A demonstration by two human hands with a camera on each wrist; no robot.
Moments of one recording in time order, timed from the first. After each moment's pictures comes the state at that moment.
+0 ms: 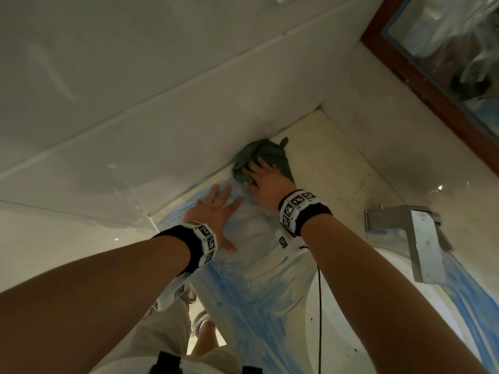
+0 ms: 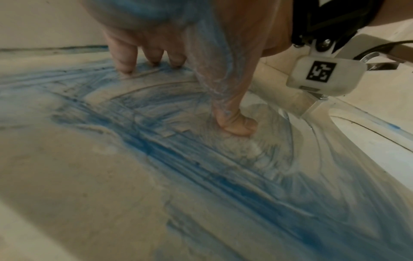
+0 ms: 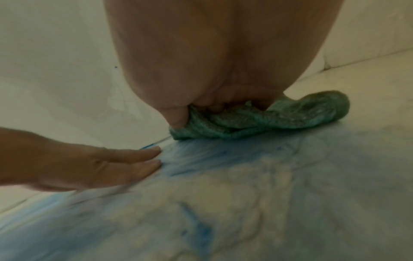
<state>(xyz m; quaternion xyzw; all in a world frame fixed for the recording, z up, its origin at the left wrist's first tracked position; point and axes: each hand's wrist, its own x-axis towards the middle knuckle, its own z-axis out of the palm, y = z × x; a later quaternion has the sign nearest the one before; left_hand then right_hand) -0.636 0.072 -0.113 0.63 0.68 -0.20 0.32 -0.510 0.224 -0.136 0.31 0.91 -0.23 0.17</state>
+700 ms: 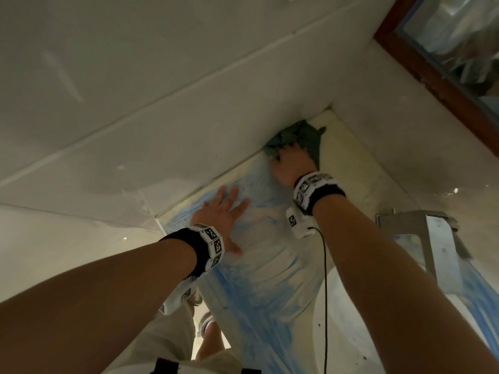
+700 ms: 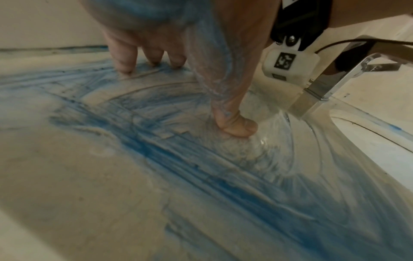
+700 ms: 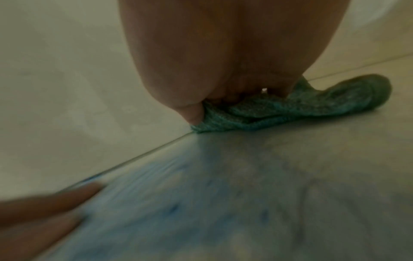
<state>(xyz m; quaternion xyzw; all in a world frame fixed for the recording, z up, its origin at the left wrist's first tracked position) -0.635 0.074 -0.113 0.63 0.67 -0.21 0.32 -0.513 0.274 -0.125 0.44 0.87 -0.16 0.14</state>
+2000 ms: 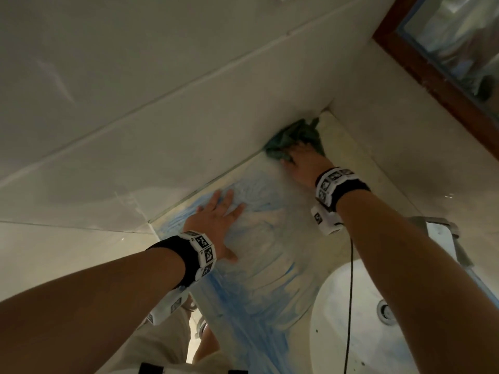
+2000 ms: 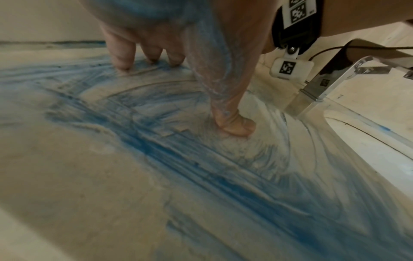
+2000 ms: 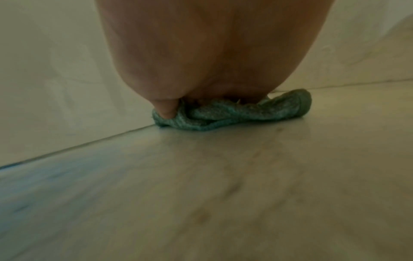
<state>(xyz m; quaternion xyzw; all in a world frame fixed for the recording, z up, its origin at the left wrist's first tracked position) -0.637 0.073 -0.113 0.63 0.67 -0.19 0.33 -0.477 0.315 -0.133 0.36 0.90 -0.19 0.16</state>
